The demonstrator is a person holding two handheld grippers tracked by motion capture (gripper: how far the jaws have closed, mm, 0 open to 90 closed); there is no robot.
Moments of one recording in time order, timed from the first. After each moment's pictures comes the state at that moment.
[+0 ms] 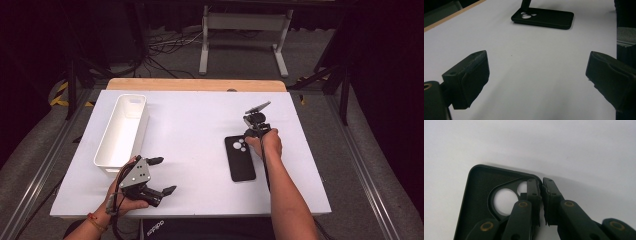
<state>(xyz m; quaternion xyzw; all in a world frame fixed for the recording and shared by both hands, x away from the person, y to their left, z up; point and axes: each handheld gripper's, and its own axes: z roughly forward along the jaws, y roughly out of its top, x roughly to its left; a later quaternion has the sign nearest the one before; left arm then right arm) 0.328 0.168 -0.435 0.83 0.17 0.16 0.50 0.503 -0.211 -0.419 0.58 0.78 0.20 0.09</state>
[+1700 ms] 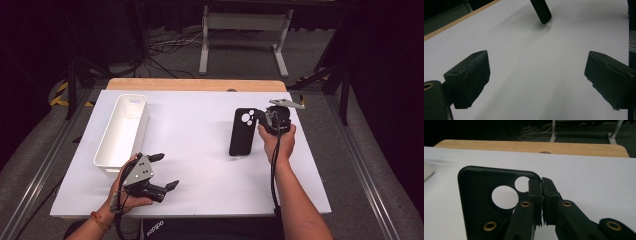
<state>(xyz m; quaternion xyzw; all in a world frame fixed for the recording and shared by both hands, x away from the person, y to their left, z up) 0.331 0.162 -0.430 0.82 0.18 0.19 0.50 0.454 -0.238 -0.358 0.55 0.67 0.42 0.27</state>
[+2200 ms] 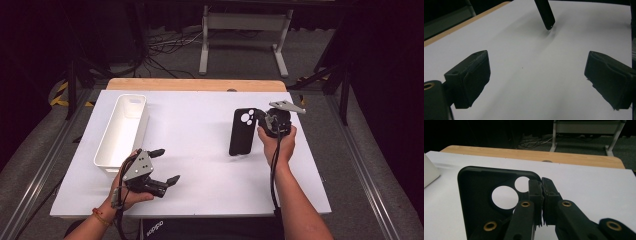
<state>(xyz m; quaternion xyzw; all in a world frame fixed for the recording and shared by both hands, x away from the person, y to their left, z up) 0.341 0.156 -0.417 0.81 0.19 0.19 0.52 0.439 -0.231 -0.352 0.52 0.67 0.43 0.30</state>
